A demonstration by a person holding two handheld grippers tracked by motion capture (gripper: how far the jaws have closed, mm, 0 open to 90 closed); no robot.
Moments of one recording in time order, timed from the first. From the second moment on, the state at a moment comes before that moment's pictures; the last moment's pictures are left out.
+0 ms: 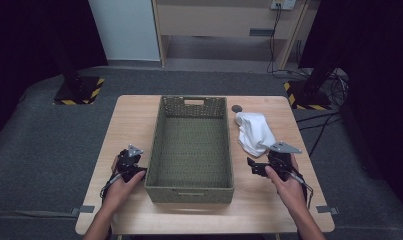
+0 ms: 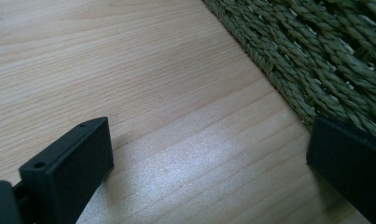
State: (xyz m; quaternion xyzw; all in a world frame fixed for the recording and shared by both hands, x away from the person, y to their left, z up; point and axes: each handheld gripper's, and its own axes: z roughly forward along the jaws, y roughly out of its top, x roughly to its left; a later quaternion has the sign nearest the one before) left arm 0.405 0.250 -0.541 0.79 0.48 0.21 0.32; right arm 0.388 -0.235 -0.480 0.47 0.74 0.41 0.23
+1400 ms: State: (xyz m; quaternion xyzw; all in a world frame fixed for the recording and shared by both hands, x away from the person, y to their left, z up) left arm 0.405 0.250 -0.541 0.79 0.48 0.21 0.32; right arm 0.346 -0.226 -0.511 0.46 0.77 0.38 0.21
